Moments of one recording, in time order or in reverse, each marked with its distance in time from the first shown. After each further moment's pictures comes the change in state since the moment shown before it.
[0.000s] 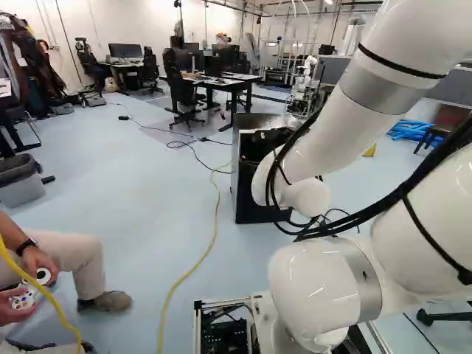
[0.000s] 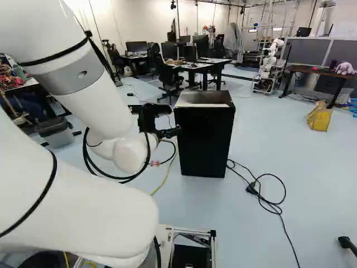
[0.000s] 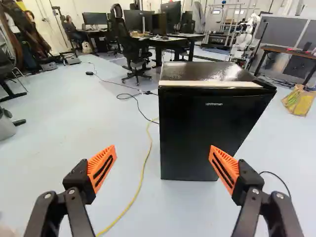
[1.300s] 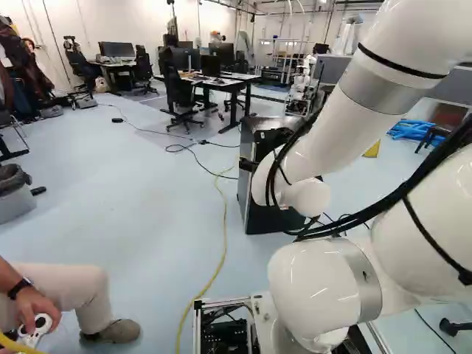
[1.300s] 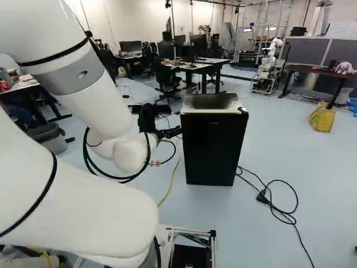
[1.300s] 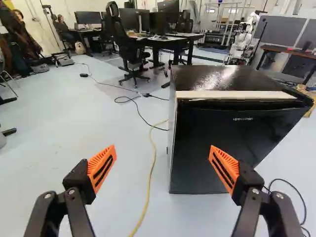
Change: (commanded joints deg) arm 0.0 0.0 0.0 0.0 0.0 0.0
